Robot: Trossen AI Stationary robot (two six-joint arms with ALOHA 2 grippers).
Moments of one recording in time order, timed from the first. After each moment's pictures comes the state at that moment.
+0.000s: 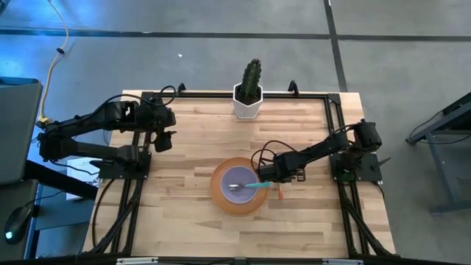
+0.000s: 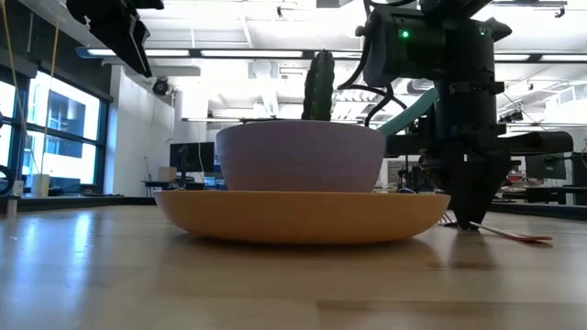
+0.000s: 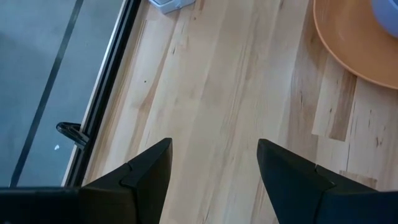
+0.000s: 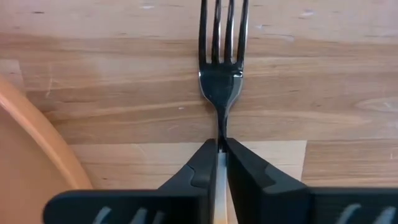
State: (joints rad) left arm 0.37 0.92 1.06 -1.15 -0.24 0.12; right arm 0.20 1.79 1.03 -0.79 0.04 1.77
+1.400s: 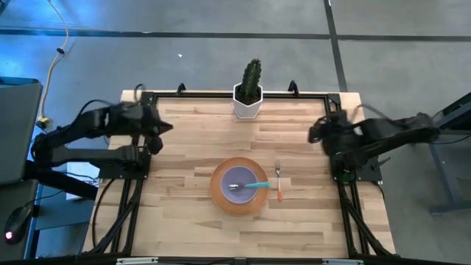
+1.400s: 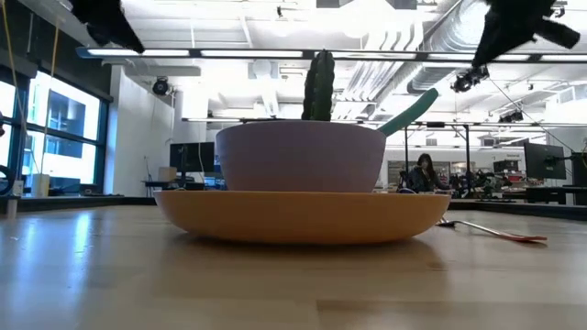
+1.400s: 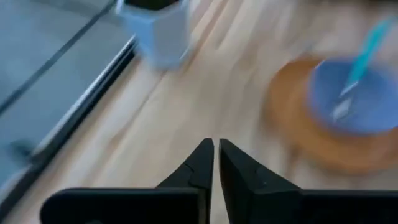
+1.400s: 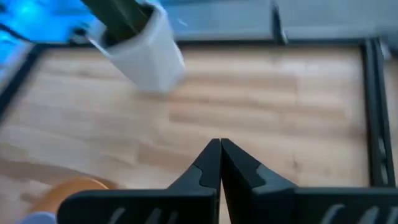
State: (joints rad) left arm 0.37 0.67 0.95 -0.99 -0.14 -0.05; right arm 0.24 0.90 1.03 -1.33 0.79 1.51
